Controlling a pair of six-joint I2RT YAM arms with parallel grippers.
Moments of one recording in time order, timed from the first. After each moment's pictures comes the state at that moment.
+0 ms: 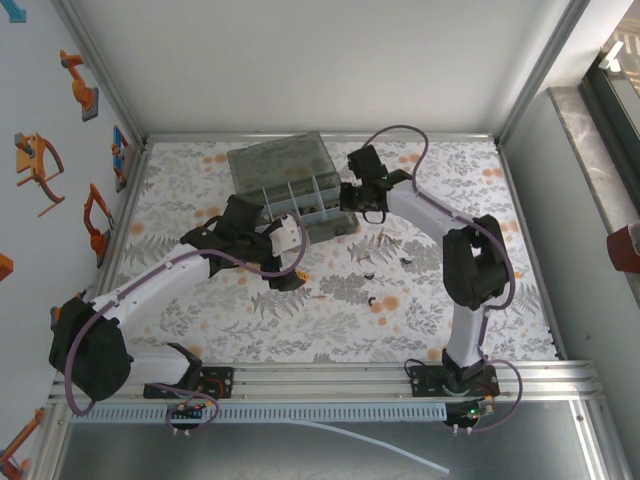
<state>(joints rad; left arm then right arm) -0.63 1.30 0.94 -0.49 0.53 0.58 0.51 1.94 1.54 -0.55 -0.07 0.44</state>
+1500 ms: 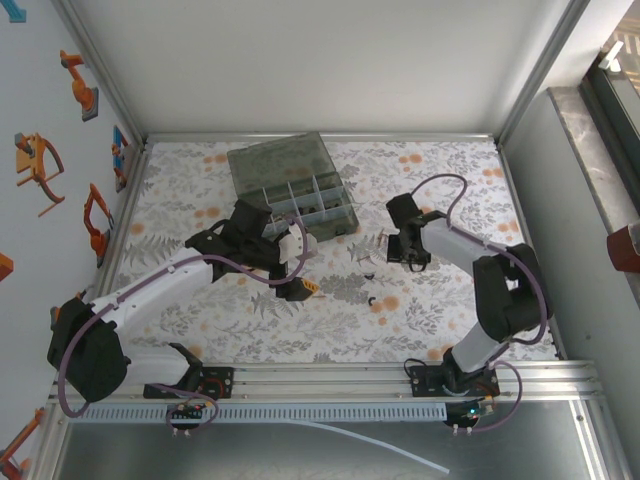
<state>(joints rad) -0.71 1.29 0.94 -0.47 0.69 0.55 0.39 1.63 0.97 -0.67 0.13 0.44</state>
